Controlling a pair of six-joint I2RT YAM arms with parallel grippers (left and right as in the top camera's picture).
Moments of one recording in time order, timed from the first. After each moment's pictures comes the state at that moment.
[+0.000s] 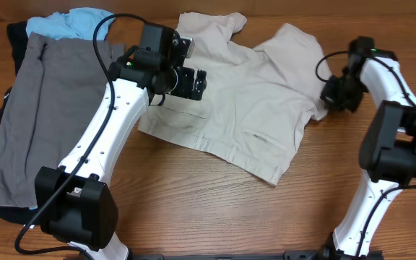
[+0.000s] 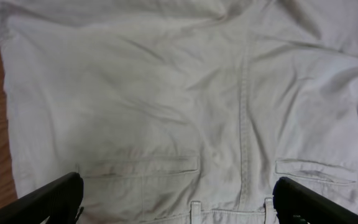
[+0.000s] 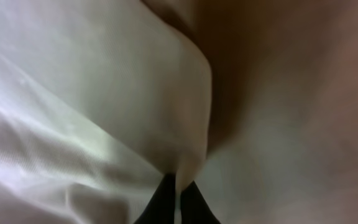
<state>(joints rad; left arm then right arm) -0.29 1.81 1.58 -0.79 0.22 -0.08 -0.21 2.25 1.76 -1.10 -0.09 0.40</state>
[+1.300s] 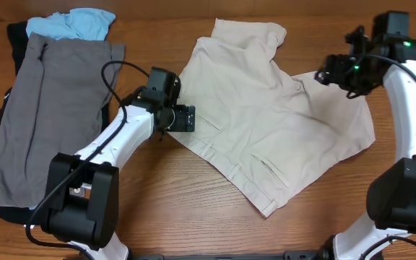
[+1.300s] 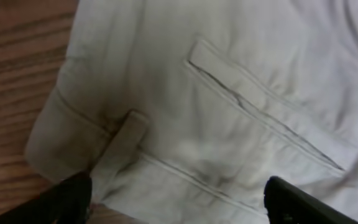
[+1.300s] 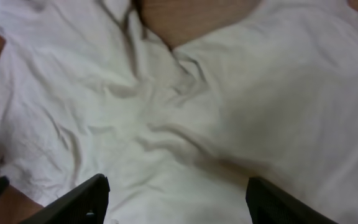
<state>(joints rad) -0.29 1.81 1.17 -0.54 0.10 -0.26 -0.13 1.86 1.74 -1.11 -0.31 0.07</state>
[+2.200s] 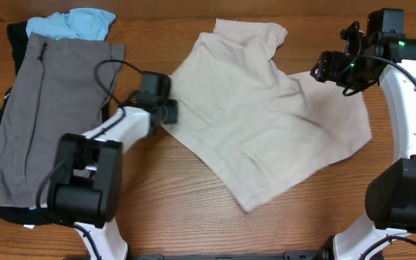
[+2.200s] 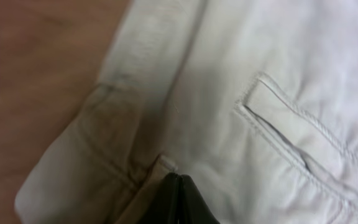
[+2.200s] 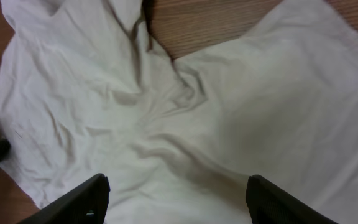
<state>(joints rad) -0.19 1.95 1.12 -0.22 0.02 -0.17 -0.12 1.86 1.74 -1.08 -0.31 0.07</state>
